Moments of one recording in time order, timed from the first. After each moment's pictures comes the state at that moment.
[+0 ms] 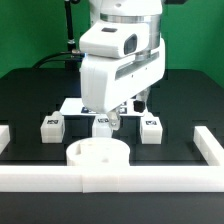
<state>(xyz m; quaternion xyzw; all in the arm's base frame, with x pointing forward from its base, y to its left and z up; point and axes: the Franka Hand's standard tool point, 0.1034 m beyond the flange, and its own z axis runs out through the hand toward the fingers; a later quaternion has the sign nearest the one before) 0.572 0.006 0.064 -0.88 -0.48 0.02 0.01</state>
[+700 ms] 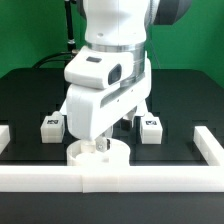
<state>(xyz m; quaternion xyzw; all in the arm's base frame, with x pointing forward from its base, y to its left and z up) 0.574 -0.014 0.026 -0.88 -0.48 0.03 0.03</state>
